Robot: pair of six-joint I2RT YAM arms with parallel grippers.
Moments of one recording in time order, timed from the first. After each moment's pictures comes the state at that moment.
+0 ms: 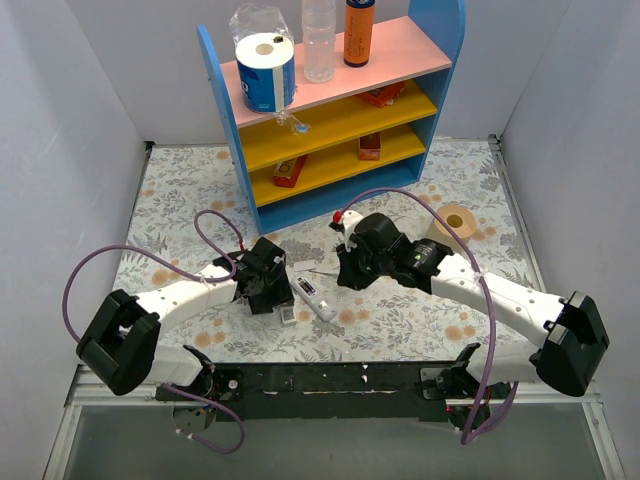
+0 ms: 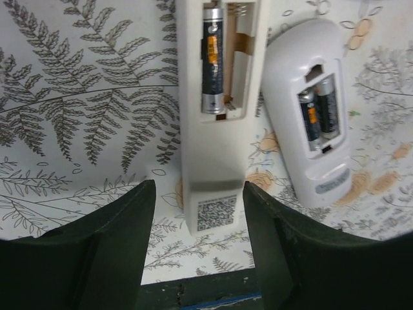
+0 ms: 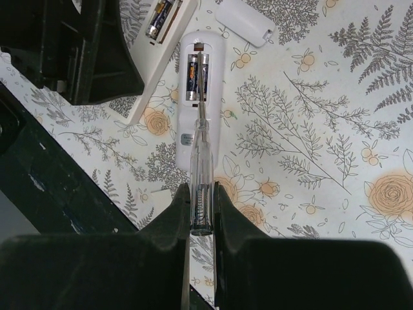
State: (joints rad) left arm -0.66 1.31 0.70 -0.54 -0.01 -0.94; right arm 0.90 1.29 1.00 -0.50 -0.12 0.24
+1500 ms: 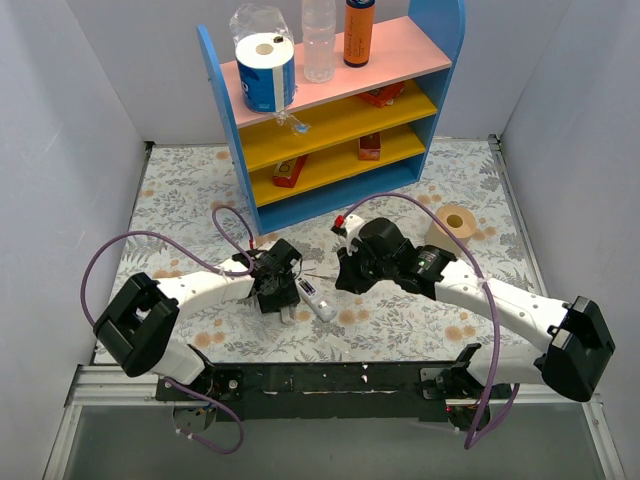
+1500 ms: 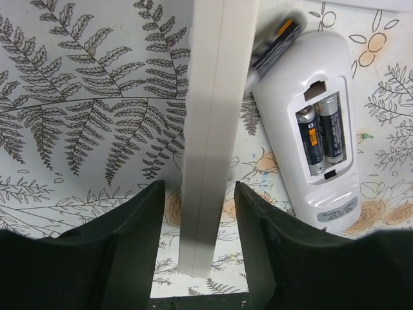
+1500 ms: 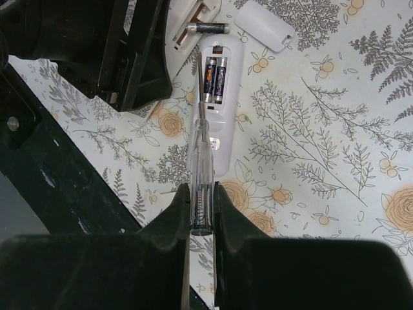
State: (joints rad) left arm -0.76 1.45 0.77 -0.57 -0.13 -1.01; right arm 0.90 1.25 0.93 -0.42 -0.17 0.24
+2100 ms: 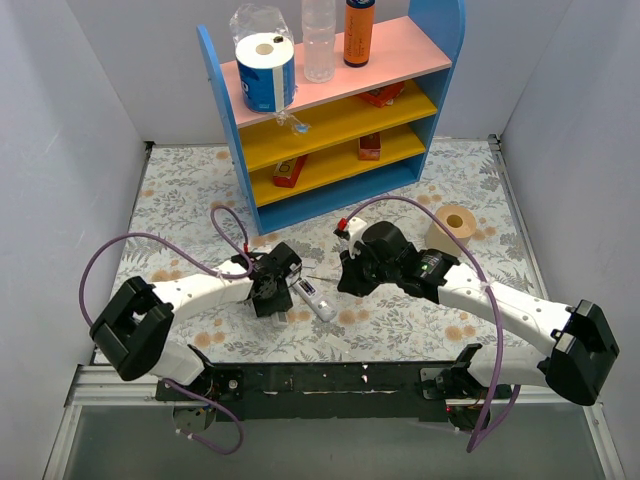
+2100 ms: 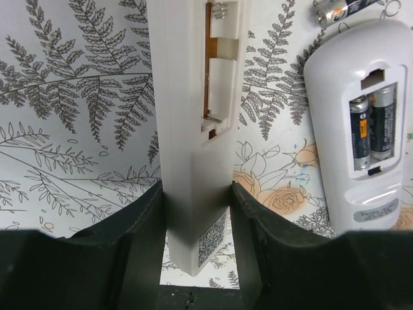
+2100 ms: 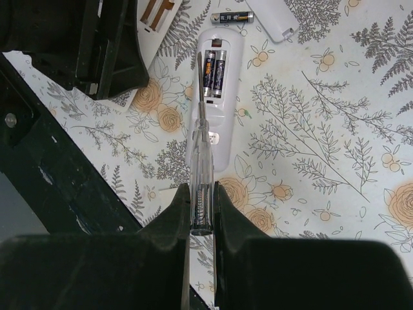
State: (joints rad) left arm -0.78 1.43 0.78 -0.68 -0.21 -1.05; right arm 0.90 1.22 0.89 -0.40 -0.17 0.24
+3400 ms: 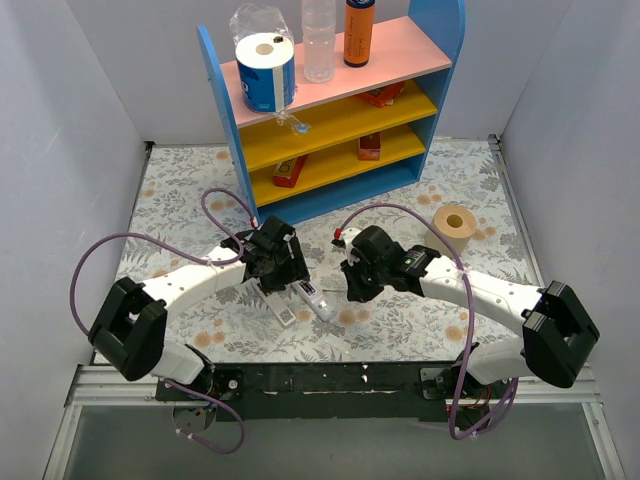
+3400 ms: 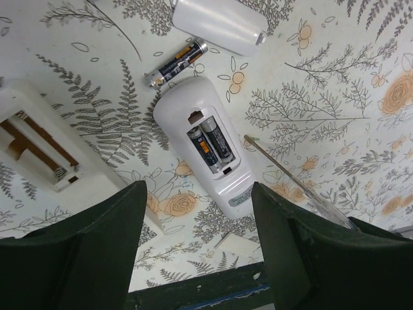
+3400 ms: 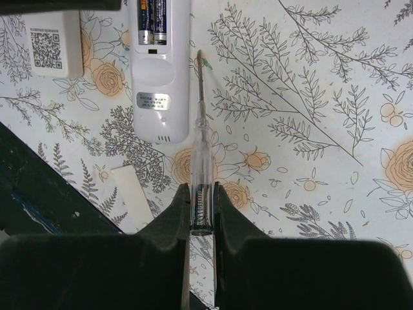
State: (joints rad) left arm -0.67 1.40 0.90 -0.56 -0.03 -0.94; right arm 0.88 1.35 0.88 -0.50 -0.13 0.21
